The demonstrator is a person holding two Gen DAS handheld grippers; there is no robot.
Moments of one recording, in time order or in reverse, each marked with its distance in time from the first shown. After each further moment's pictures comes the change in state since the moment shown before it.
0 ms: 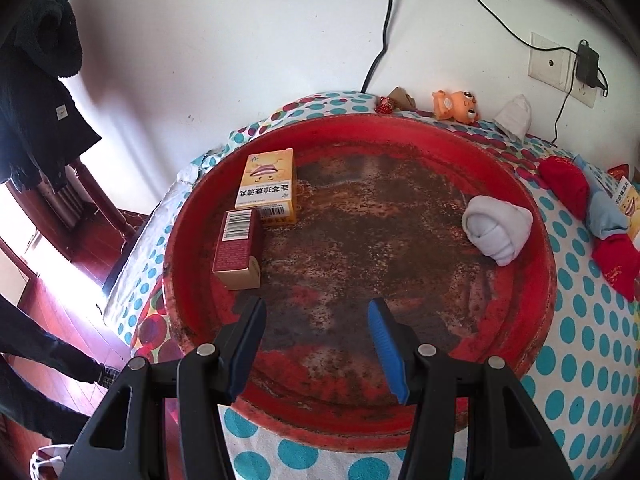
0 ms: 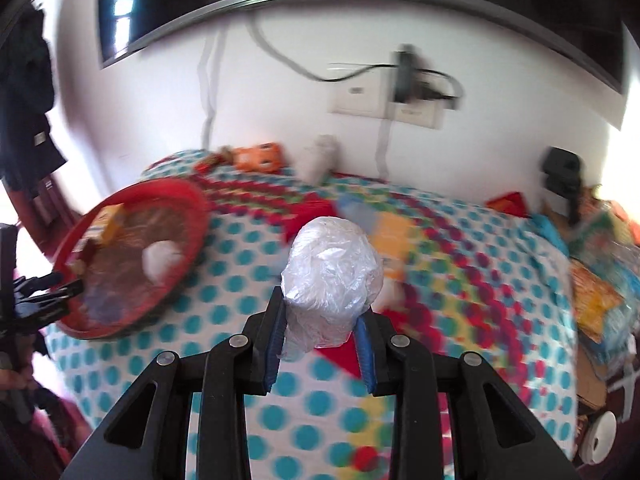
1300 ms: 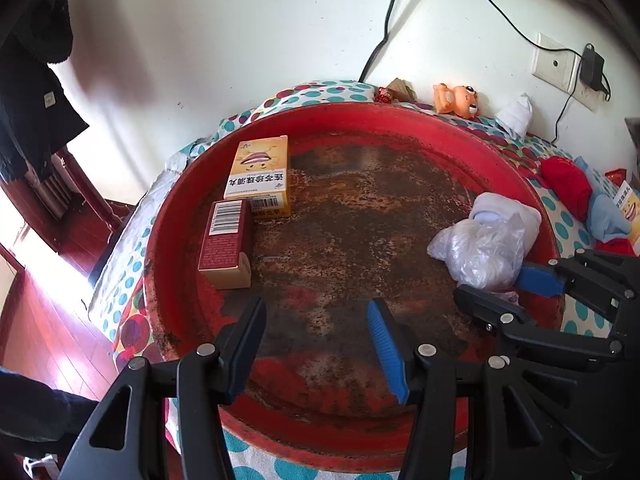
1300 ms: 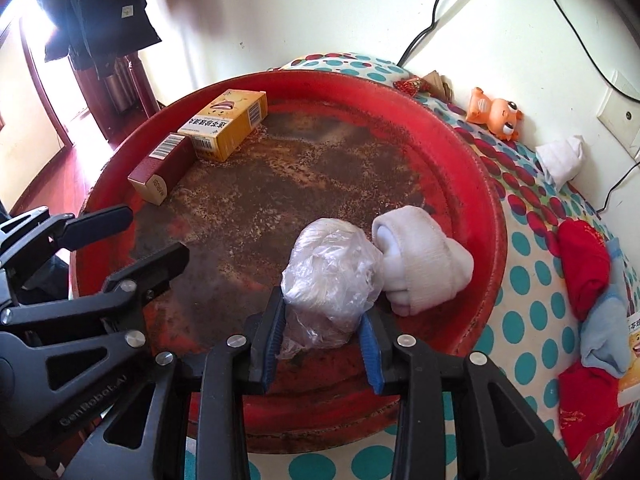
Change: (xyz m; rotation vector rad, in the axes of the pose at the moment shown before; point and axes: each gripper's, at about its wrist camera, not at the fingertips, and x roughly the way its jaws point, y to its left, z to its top) left arm 0.018 0.004 0.001 -0.008 0.026 -0.043; right arm 0.127 0.204 -0.005 -0.314 0.234 0.236
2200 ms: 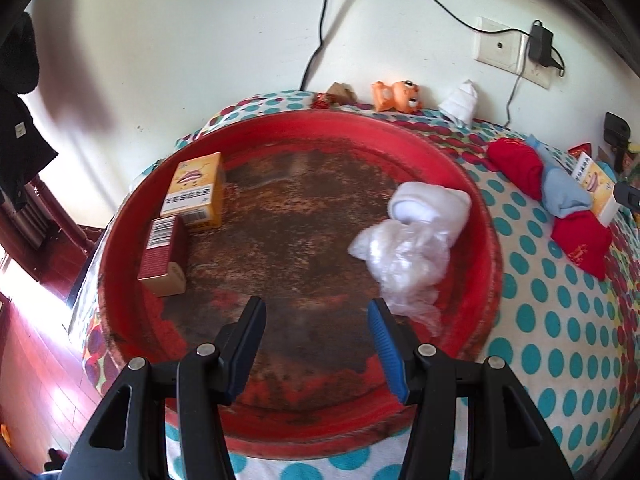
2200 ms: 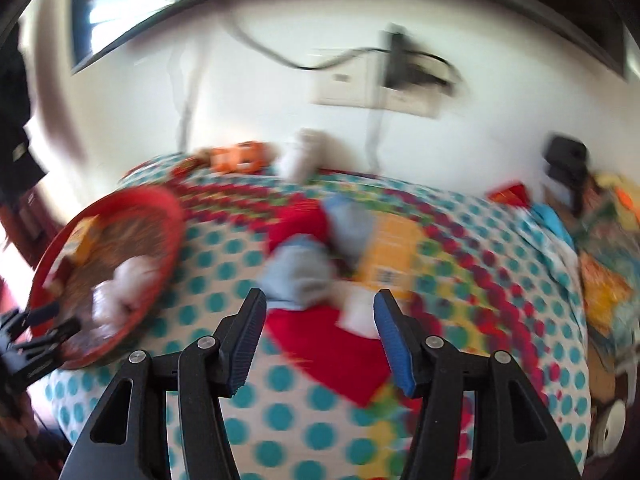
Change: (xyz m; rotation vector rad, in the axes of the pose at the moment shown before) left arm -0.014 -0.045 -0.005 0.090 -0.031 -0.103; right arm -0.134 -0.194 -0.085 0.427 -0.218 -0.305
